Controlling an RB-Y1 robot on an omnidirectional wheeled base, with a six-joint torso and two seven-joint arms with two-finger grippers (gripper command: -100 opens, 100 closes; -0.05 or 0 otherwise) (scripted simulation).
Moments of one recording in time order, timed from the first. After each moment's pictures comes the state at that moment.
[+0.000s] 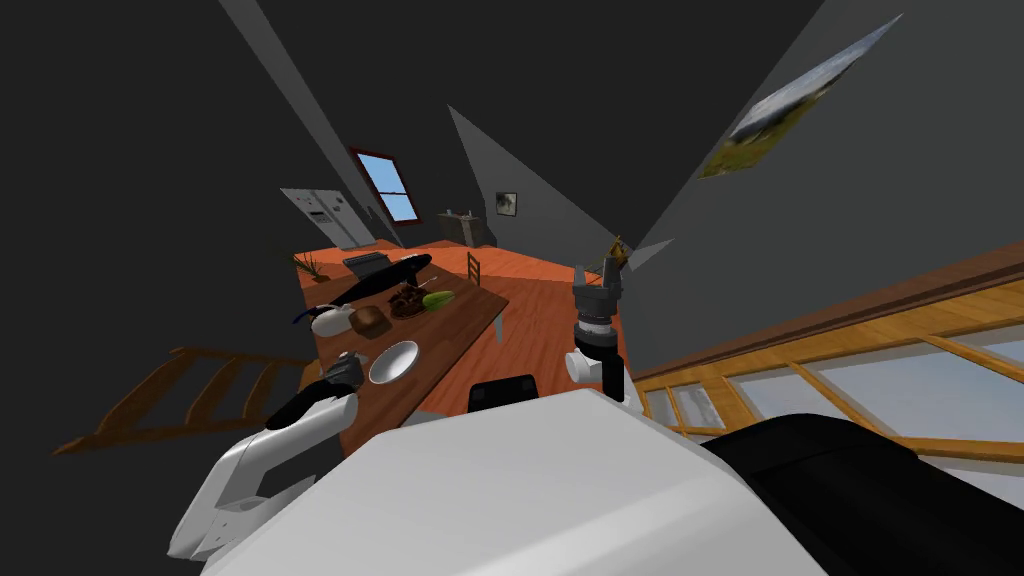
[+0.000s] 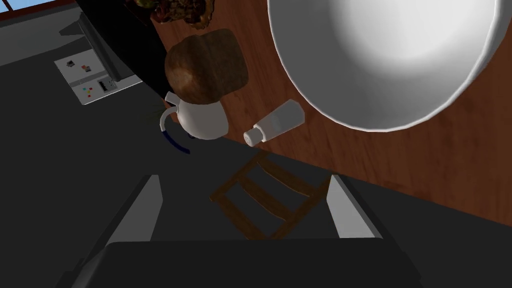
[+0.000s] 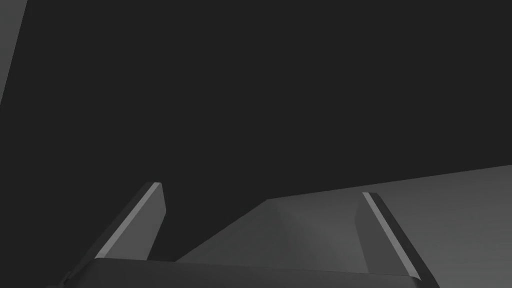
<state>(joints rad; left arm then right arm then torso) 0.41 0.21 0.44 -1.99 0.04 0.74 0.08 0.48 -0.04 0.05 -2.37 0.05 -0.58 0.01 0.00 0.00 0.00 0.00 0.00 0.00</state>
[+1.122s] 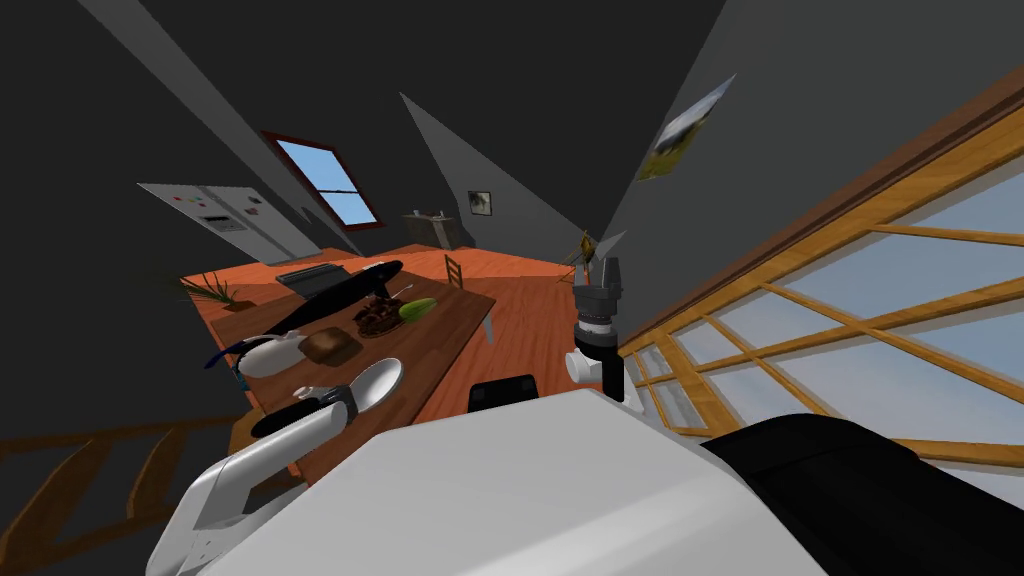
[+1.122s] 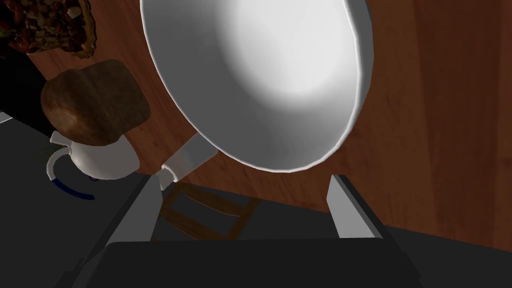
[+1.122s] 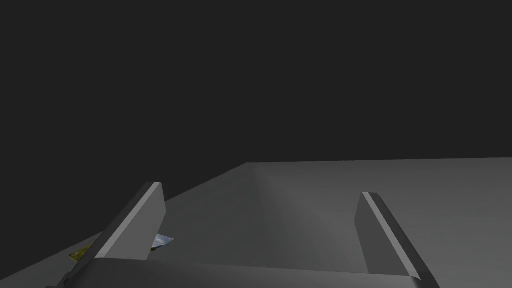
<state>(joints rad) 0.40 0.17 0.55 -1.93 0.07 1.06 0.10 0.48 -0.04 0.05 -2.37 0.05 -0.58 0.01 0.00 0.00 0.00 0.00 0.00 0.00</state>
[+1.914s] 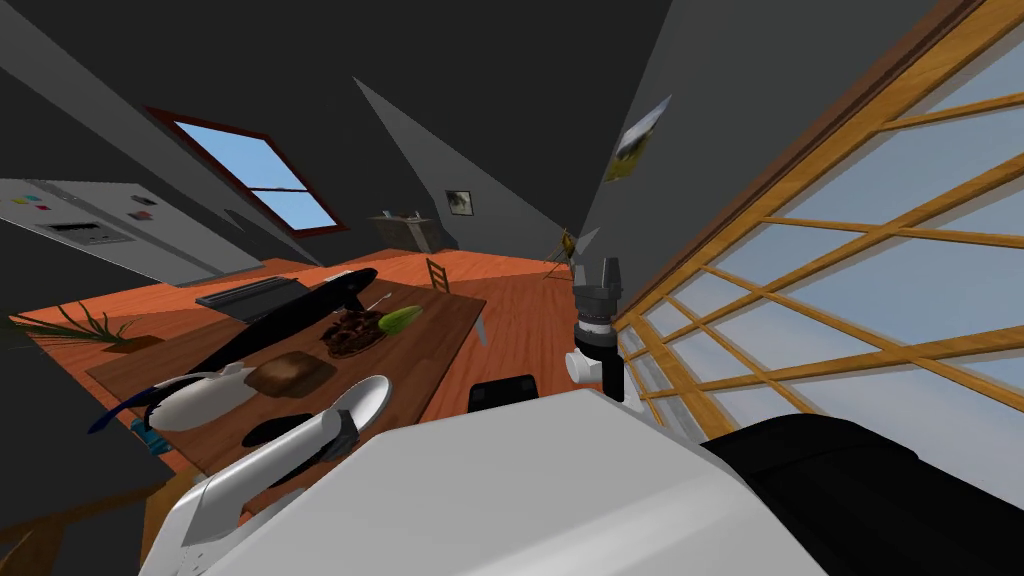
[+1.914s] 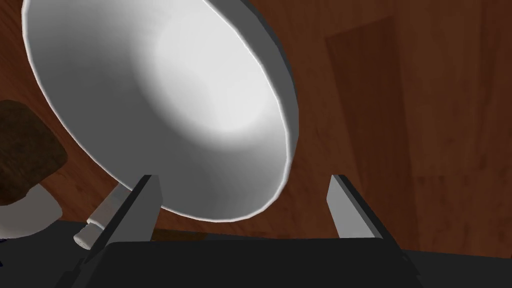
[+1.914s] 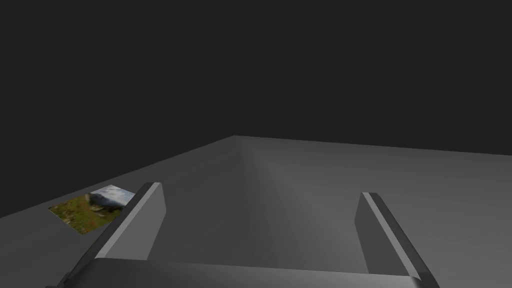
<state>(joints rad) 0.38 0.13 0.63 -1.87 0.11 1.28 0.11 0.48 -0.04 0.05 -2.37 0.05 -0.58 0.01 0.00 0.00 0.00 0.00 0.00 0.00</state>
